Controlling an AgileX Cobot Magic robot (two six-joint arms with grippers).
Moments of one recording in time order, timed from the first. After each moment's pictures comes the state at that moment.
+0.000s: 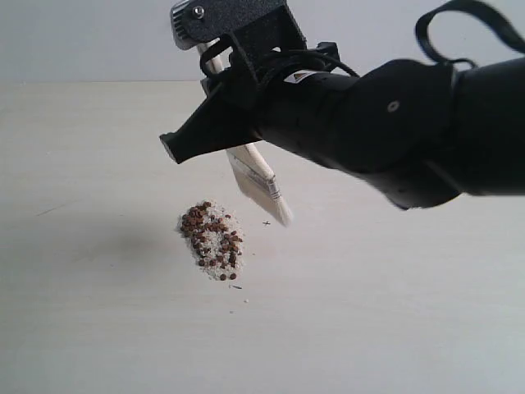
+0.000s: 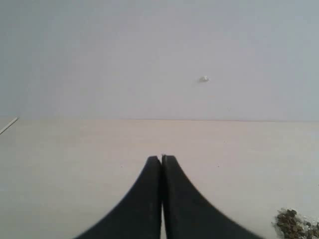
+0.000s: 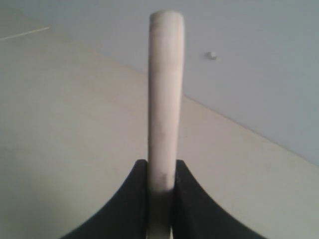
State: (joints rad) left arm -0.21 0.12 0.00 -1.74 0.02 1.67; right arm 0.92 1.60 -0.93 1.03 -0.36 -1.02
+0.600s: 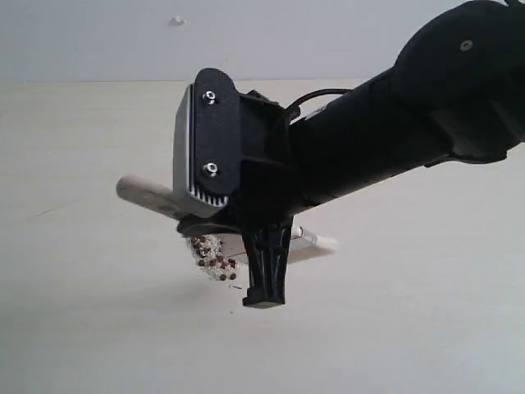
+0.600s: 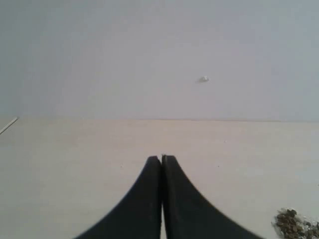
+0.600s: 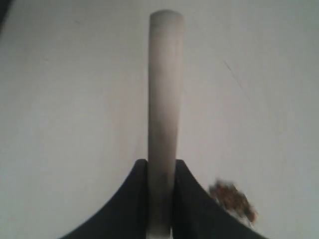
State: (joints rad) left arm -0.21 0.12 0.00 -1.74 0.02 1.67; right arm 0.76 1.53 -0.93 1.06 0.55 -1.78
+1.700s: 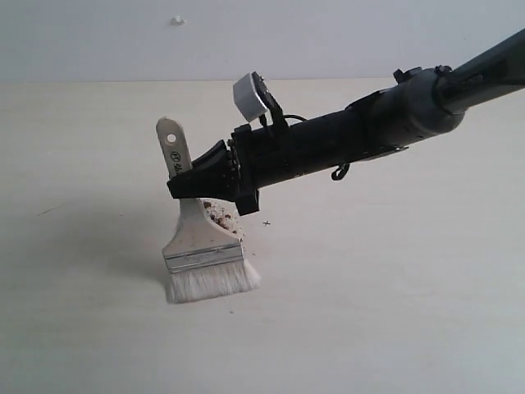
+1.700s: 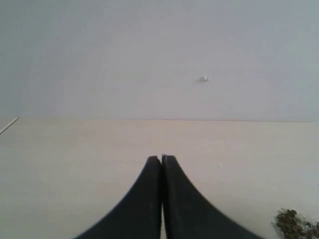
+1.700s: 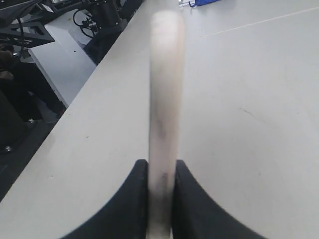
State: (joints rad) left arm -0.21 0.12 0.00 -1.74 0.02 1.67; right arm 0.43 2.24 -1.29 1.65 1.23 -2.09
